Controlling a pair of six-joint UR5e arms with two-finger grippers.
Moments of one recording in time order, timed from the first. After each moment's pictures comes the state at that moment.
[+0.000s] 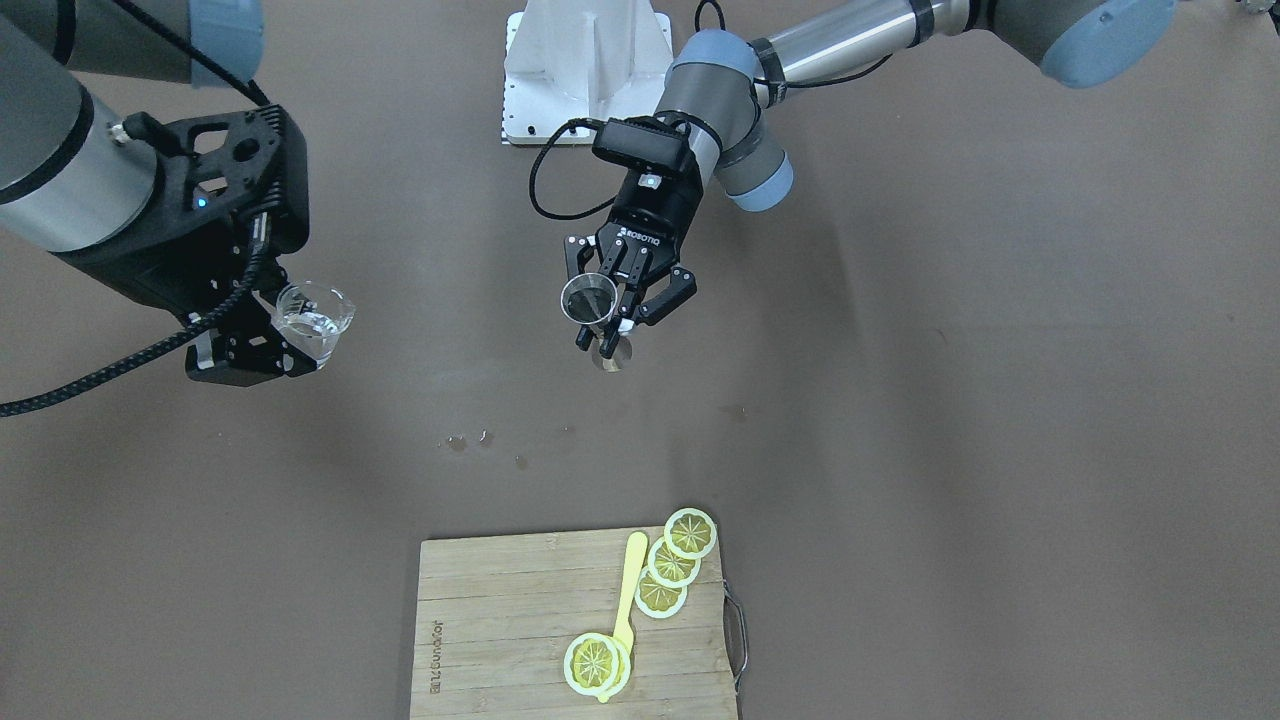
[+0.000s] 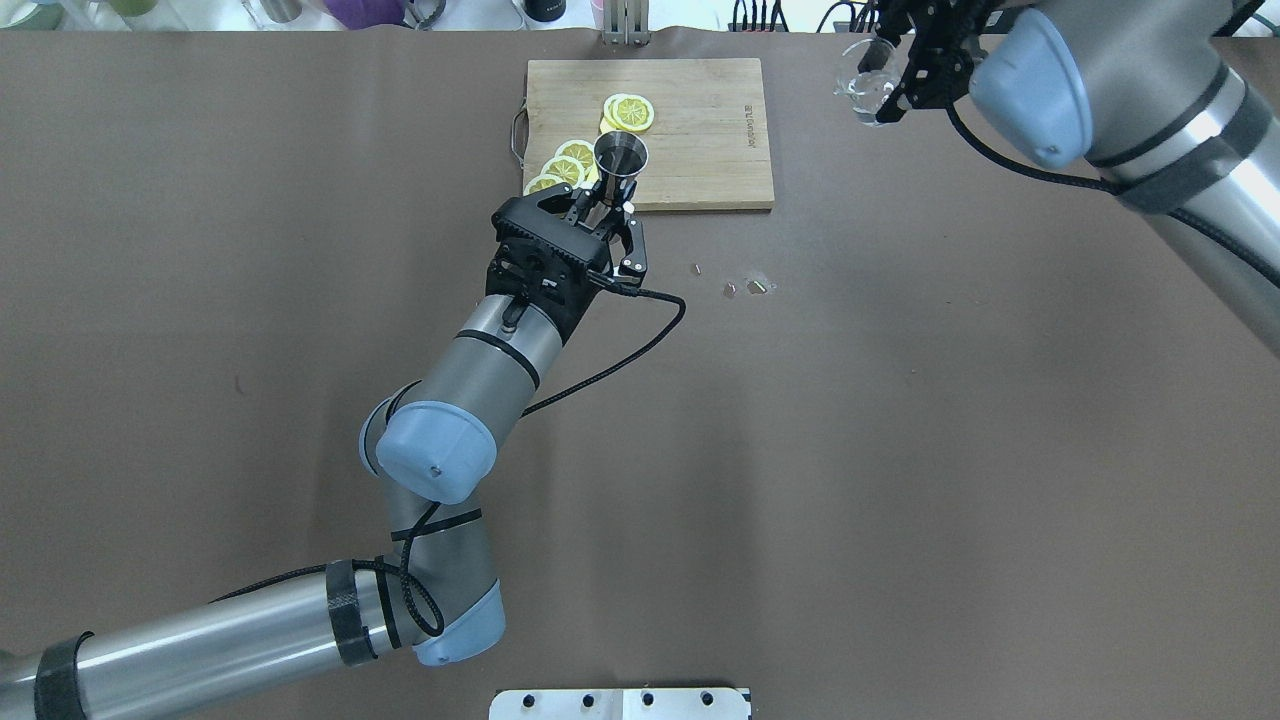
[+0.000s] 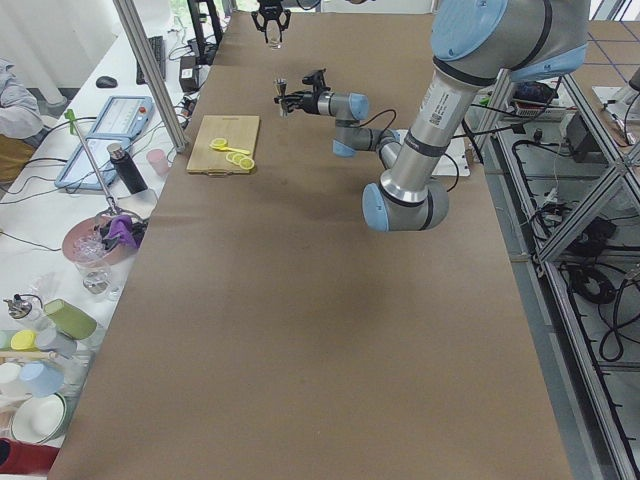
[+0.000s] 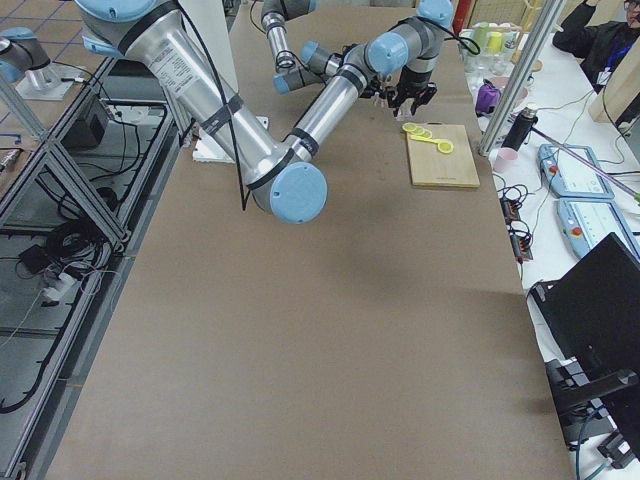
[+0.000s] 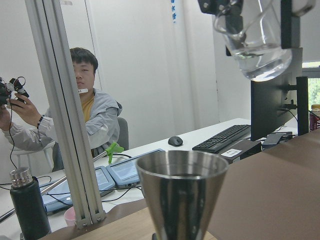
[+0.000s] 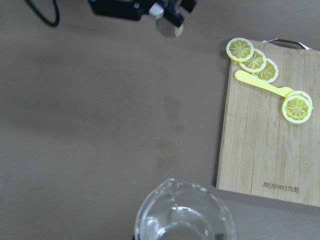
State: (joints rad) left arm -0.38 -2.25 -1.41 -2.84 -0.83 -0.42; right arm 1.10 -0.88 1.73 -1.81 2.44 -1.01
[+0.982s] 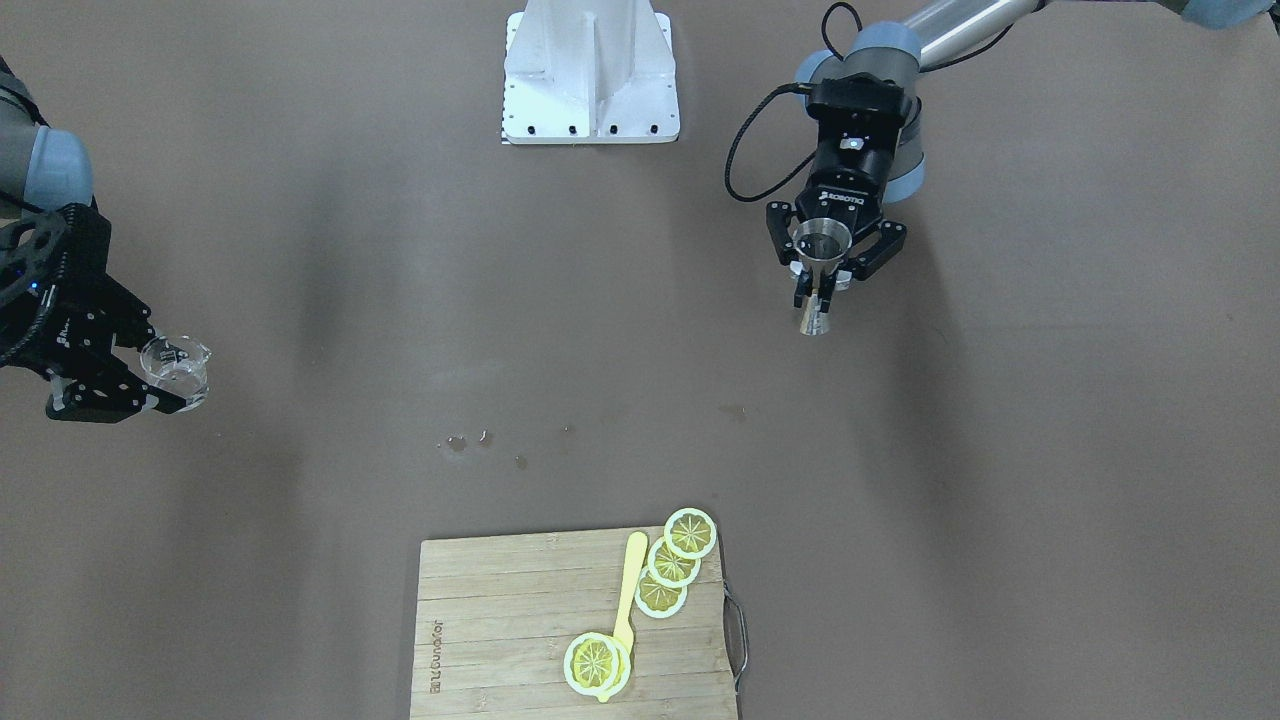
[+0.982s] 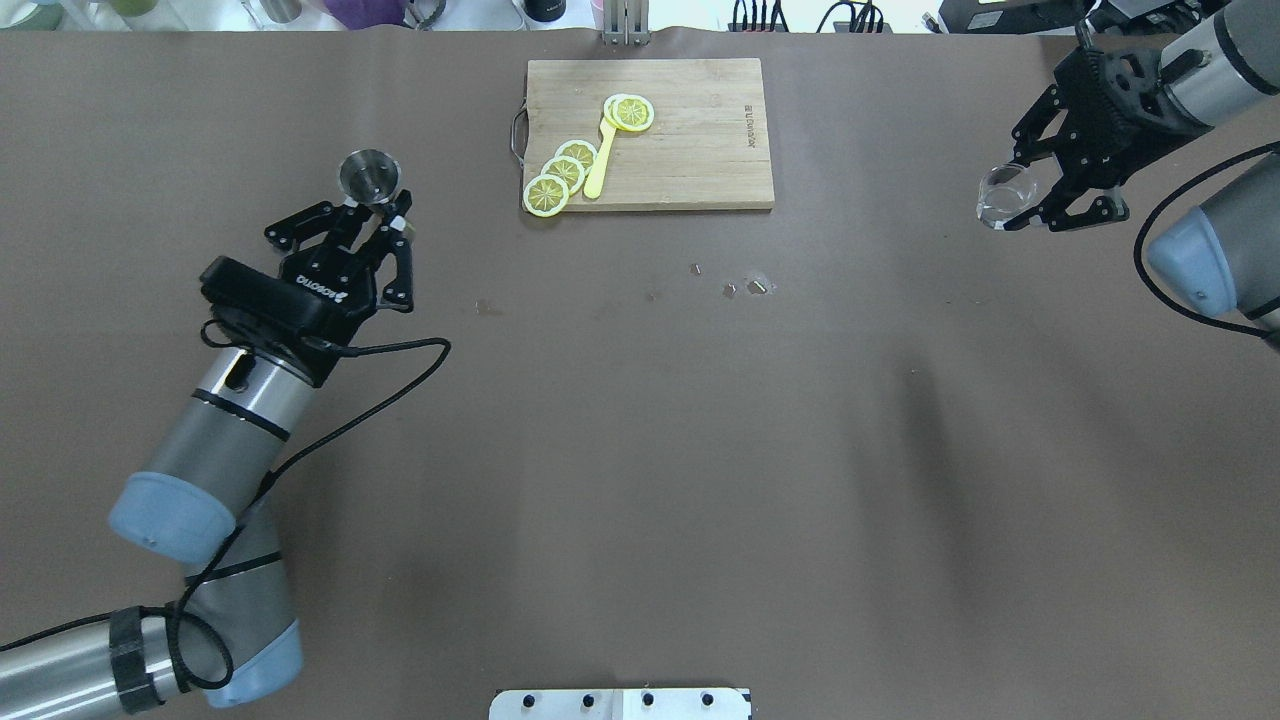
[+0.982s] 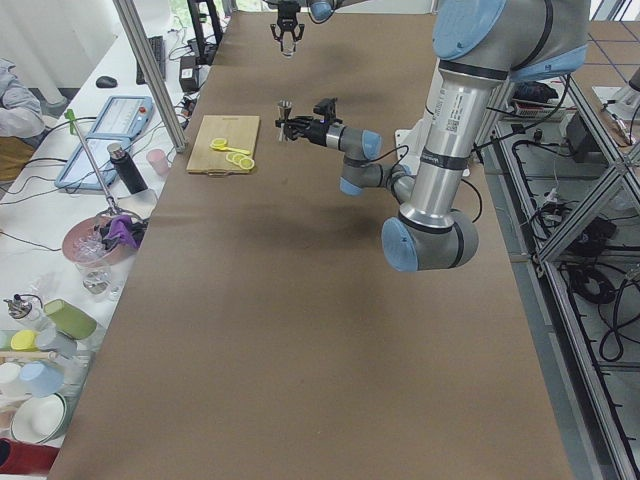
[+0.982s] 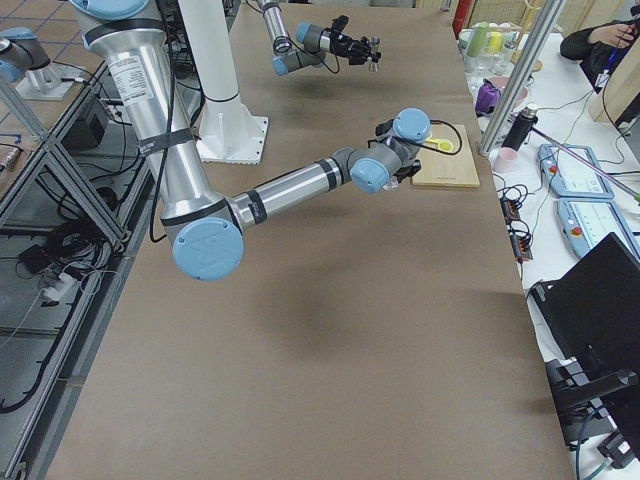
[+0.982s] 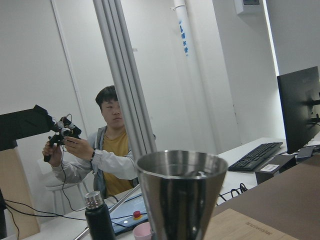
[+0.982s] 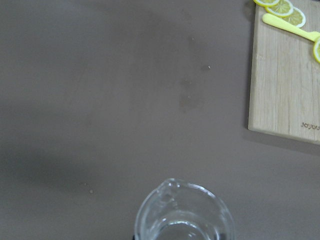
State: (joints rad) left arm -0.39 -1.85 -1.59 -3.22 -0.71 -0.23; right arm 1.15 -1.26 1.59 -1.11 2.53 -0.93
